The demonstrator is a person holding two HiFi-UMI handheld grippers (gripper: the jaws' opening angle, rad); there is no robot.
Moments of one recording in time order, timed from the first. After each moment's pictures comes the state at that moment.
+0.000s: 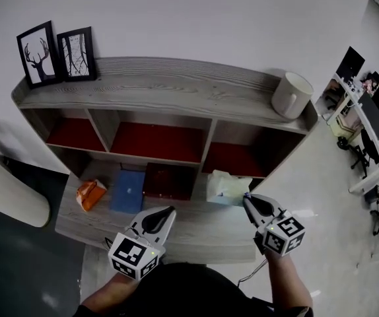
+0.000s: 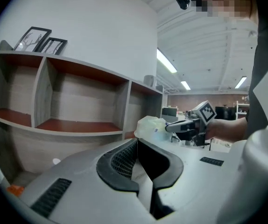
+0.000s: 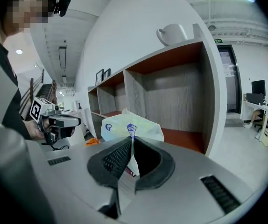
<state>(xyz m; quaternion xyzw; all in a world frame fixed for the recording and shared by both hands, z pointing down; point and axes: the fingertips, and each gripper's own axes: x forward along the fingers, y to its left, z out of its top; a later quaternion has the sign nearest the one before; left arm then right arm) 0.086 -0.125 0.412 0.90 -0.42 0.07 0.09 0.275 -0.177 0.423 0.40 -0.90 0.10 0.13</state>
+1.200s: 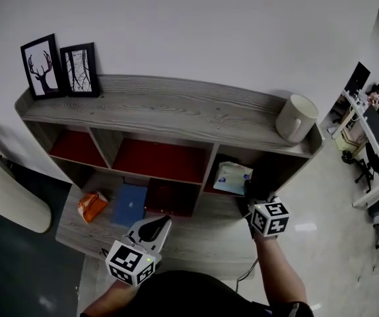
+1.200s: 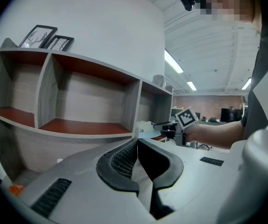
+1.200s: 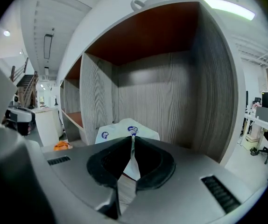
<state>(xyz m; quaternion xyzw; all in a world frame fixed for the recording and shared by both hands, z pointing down) 0.072 -0.155 0.411 0.88 -0.45 0.07 0.10 0.290 -0.306 0.439 0.50 -0.85 0.07 0.14</state>
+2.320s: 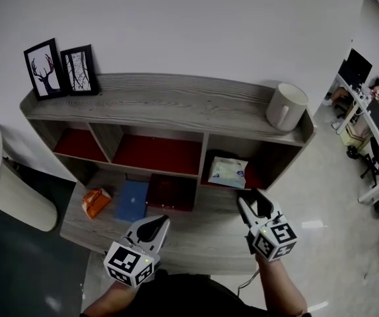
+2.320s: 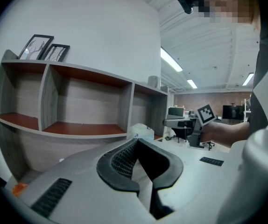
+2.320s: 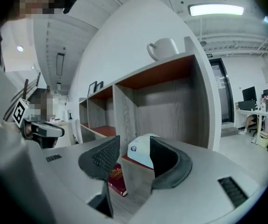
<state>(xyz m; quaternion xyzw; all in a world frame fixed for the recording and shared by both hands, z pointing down) 0.086 -0.128 0.401 0.88 -0.47 0.07 0.08 0.283 -0.216 0.392 0.45 -0.89 0.06 0.05</state>
